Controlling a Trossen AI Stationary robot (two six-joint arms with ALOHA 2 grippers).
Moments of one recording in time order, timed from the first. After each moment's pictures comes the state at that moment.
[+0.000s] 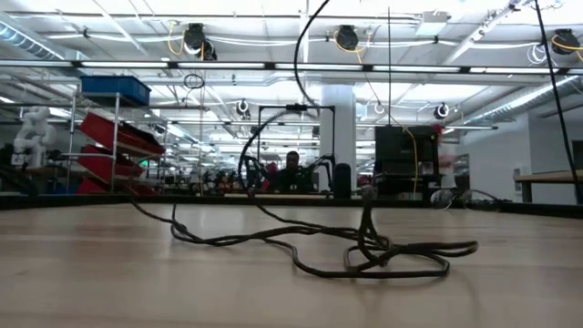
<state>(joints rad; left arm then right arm) -0.73 1.65 1.35 0.00 -1.12 -0.09 0.74 1.45 1.34 -0.49 0.95 0.11</state>
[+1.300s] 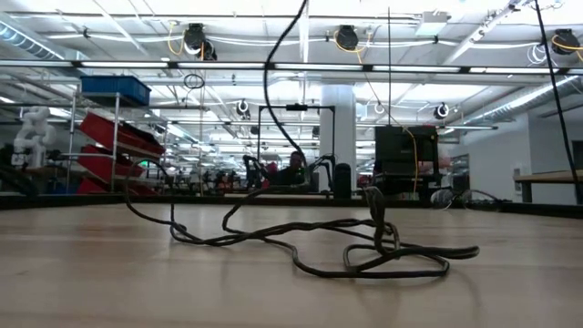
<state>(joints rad) -0.67 1.70 1.35 0.00 -0.84 0.01 0.63 1.45 1.18 -0.13 0.63 -0.12</state>
